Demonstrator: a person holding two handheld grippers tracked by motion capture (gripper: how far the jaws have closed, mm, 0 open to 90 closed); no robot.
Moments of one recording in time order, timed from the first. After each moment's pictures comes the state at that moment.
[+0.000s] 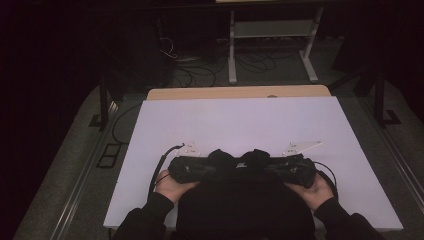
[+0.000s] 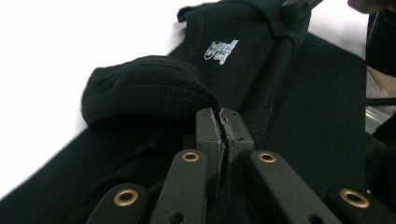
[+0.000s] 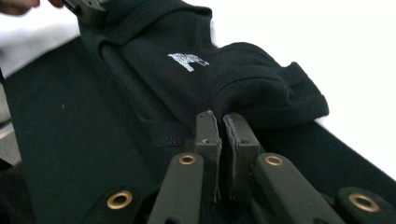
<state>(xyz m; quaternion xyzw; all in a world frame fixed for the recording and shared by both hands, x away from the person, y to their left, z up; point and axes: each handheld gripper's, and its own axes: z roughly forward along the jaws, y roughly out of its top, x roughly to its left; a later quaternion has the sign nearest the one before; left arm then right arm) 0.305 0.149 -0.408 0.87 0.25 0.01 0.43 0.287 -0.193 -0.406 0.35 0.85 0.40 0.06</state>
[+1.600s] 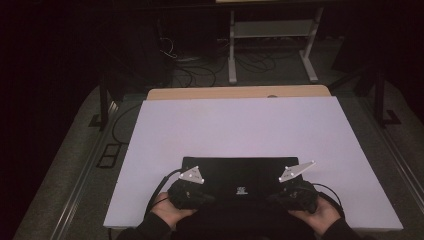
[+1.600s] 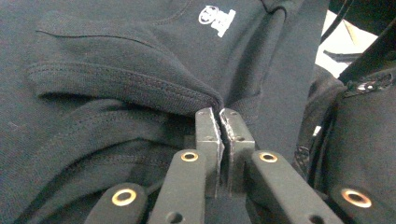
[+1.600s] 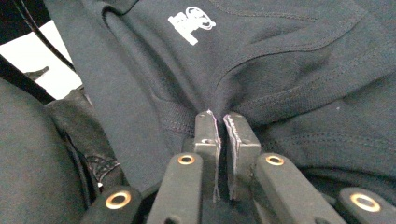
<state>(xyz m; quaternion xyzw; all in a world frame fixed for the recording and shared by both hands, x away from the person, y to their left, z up) 0.254 0.147 -0.424 0.90 0.24 -0.05 0.36 0.240 -0.187 -0.424 0.34 0.88 0.33 -0.02</state>
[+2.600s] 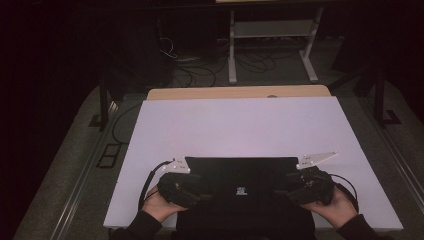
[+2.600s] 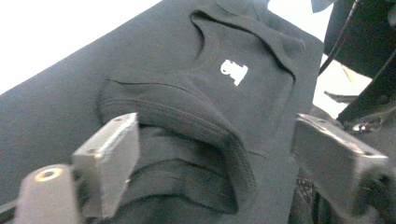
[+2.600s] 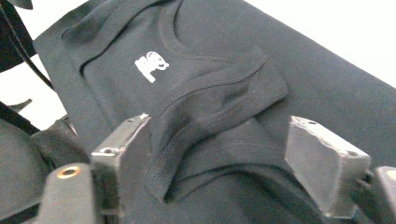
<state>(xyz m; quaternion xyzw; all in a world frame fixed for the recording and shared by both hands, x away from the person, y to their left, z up) 0.264 0.173 -0.406 0.86 0.28 -0.02 0.44 0.252 -0.221 -0.396 0.37 0.85 0.37 0.02</state>
